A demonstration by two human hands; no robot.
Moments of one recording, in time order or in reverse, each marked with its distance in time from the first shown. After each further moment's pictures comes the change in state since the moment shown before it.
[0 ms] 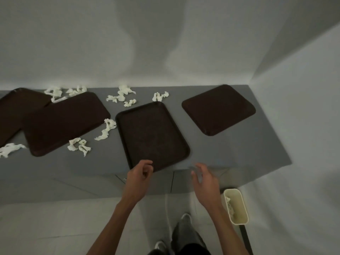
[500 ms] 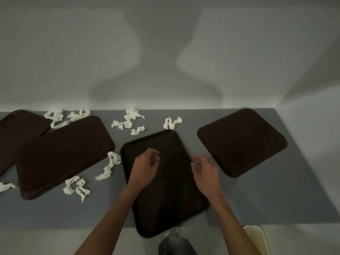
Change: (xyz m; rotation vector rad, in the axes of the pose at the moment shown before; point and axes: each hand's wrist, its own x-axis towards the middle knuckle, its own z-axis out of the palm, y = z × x) left_hand 0.245 0.020 -0.030 0.097 -0.039 0.123; right_hand 0.241 -0.067 0.065 -0.022 -0.069 -0.100
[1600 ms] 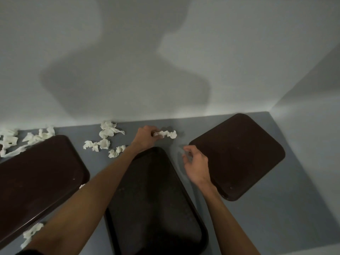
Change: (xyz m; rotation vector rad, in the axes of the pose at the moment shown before) left_hand 0.281 0.000 0.051 0.111 -0.244 0.026; right_hand 0.159 0.002 0.006 0.057 0.042 0.077
